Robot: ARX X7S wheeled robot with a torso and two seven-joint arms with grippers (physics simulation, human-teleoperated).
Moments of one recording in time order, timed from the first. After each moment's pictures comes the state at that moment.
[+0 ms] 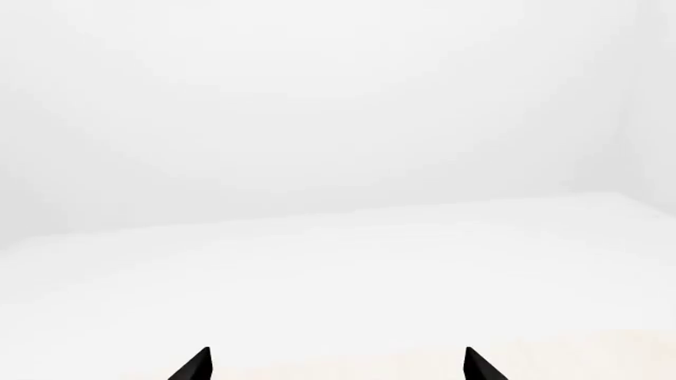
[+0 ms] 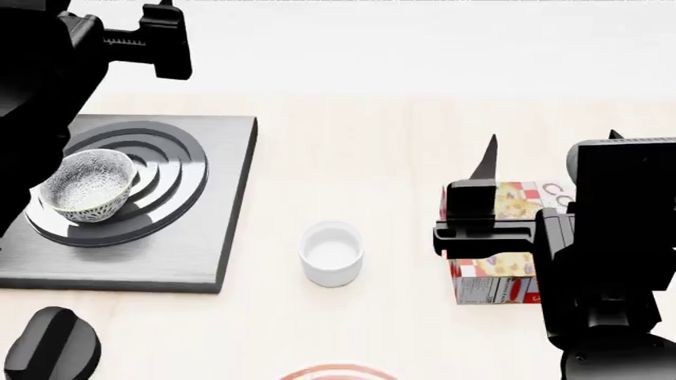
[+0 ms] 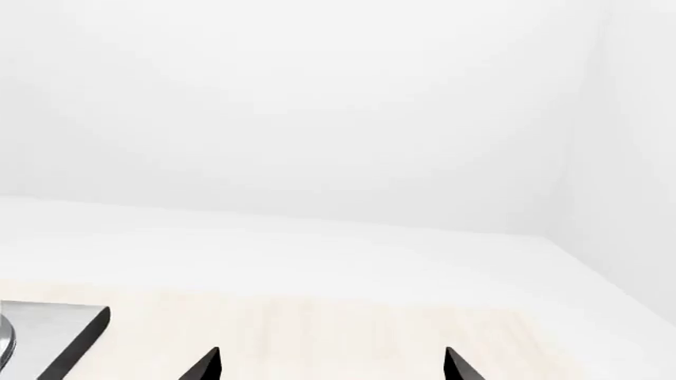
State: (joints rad) left arm -1.25 -0.18 0.32 -0.44 -0.39 -0.69 -0.15; right arm 0.63 0.34 0.05 -0.63 0.41 1.13 0.20
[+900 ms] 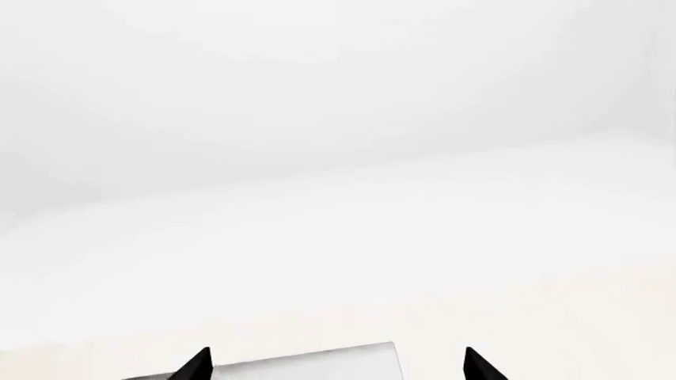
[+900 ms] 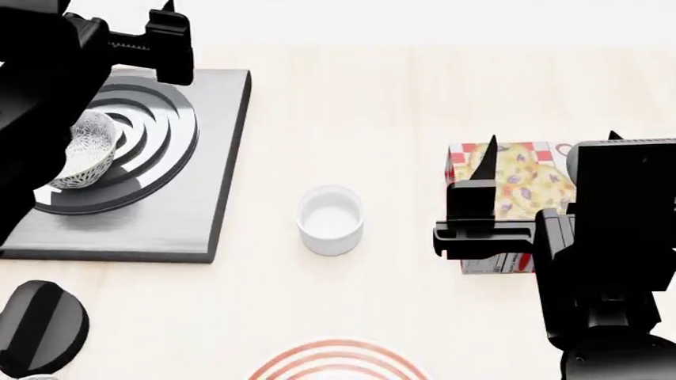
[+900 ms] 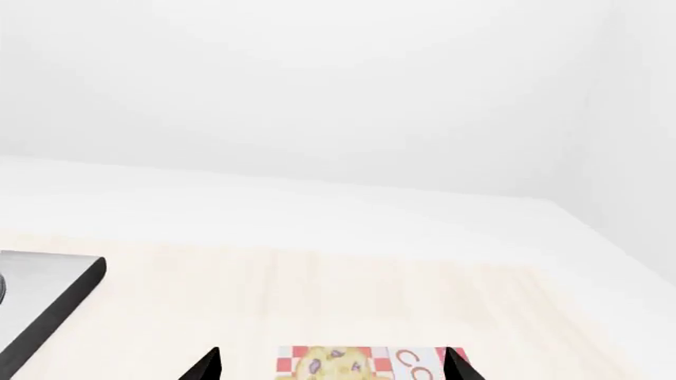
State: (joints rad) left arm -1.26 -0.19 0.37 -0.44 -0.38 -0.70 -0.16; right arm 0.63 0.35 0.05 -0.62 0.42 1.12 0.21
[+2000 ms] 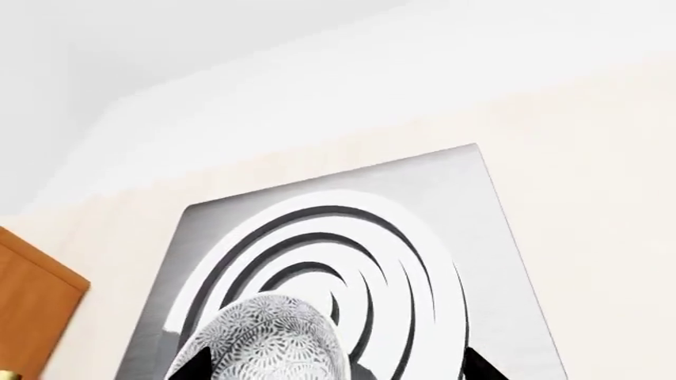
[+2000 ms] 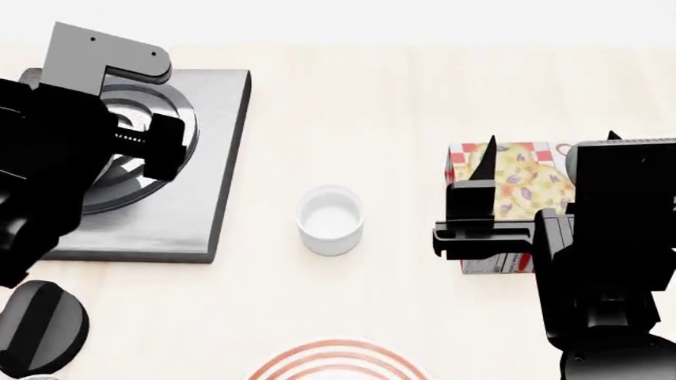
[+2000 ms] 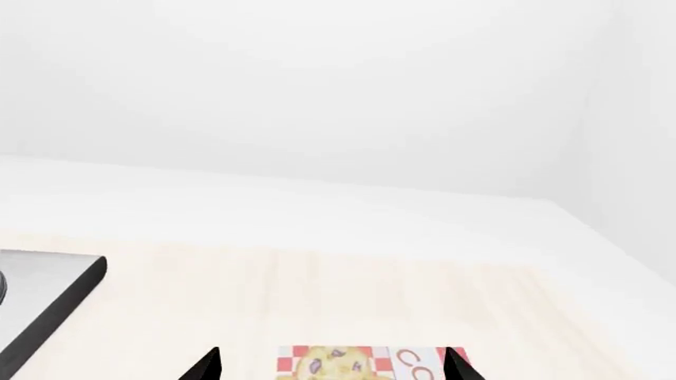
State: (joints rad) left arm -1.25 -0.18 0.47 -0.57 -0.34 -0.93 -0.27; right arm 0.63 0.36 0.05 -0.62 0.44 1.11 0.22
